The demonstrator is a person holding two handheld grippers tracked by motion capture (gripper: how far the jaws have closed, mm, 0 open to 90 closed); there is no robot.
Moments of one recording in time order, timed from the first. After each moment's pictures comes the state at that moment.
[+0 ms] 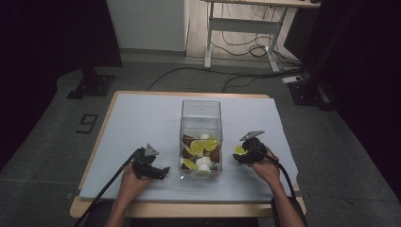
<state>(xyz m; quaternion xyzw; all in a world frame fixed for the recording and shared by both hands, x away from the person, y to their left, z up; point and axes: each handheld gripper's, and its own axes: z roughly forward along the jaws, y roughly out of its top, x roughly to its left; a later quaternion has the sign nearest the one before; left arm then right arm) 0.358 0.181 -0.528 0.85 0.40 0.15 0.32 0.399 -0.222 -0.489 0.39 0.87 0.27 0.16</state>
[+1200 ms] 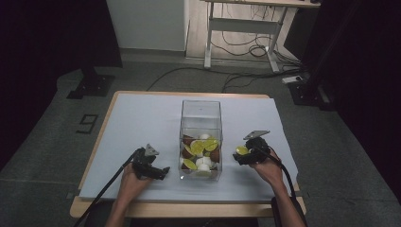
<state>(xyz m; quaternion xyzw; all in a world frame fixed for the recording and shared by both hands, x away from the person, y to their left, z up) 0.358 0.181 -0.528 0.85 0.40 0.15 0.32 0.392 -0.231 -0.477 0.40 0.85 0.30 0.17</state>
